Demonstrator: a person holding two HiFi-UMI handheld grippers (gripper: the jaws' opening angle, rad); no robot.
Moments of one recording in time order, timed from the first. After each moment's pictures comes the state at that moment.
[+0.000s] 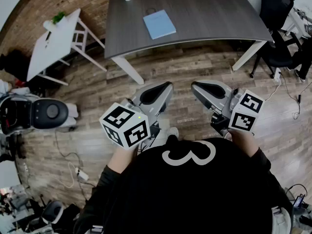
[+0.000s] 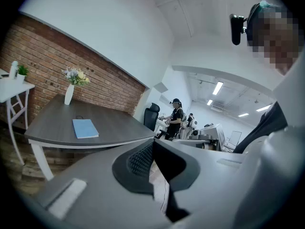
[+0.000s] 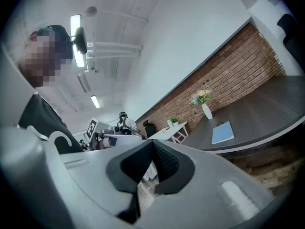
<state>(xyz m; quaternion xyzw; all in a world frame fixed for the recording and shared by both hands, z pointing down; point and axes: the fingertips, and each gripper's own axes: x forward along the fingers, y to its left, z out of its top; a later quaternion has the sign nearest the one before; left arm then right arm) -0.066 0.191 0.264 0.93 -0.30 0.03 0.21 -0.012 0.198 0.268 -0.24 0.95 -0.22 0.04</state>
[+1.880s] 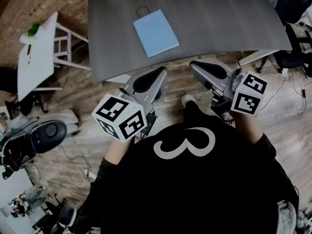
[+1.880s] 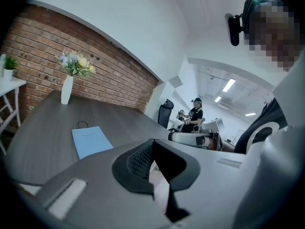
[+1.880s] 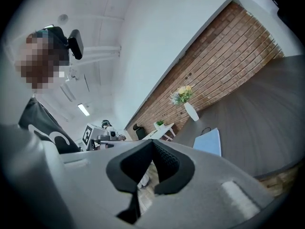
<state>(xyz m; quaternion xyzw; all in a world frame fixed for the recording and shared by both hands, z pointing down) -0.065 -0.064 0.309 0.92 -0.31 0.07 0.24 -0.002 -0.067 0.307 -0.24 0.93 -0.28 0.04</state>
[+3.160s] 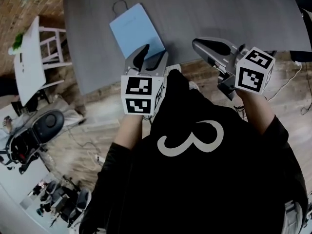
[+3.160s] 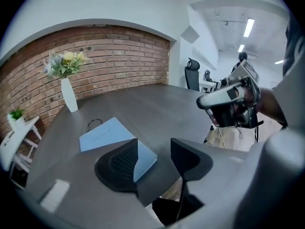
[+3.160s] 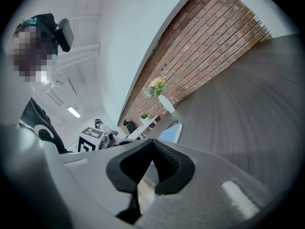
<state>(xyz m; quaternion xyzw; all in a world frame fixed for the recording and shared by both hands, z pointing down) -0.011 -0.203 0.459 0.84 -0.44 0.30 0.14 0.086 -0.195 0.412 -0.26 0.90 -0.34 0.00</state>
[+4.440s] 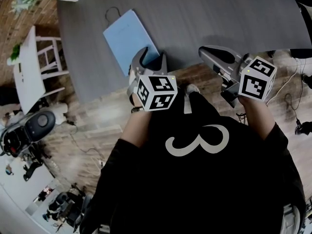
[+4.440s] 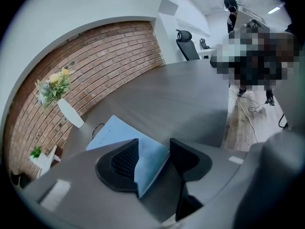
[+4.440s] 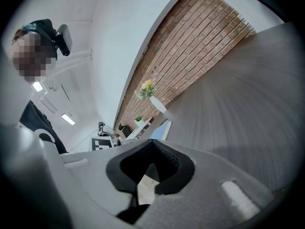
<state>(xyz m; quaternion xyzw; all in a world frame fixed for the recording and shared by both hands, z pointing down) -0.018 -0.230 0.517 0.78 -0.46 0.44 0.01 0.107 -0.193 0.446 -0.29 0.88 -0.38 0.02</state>
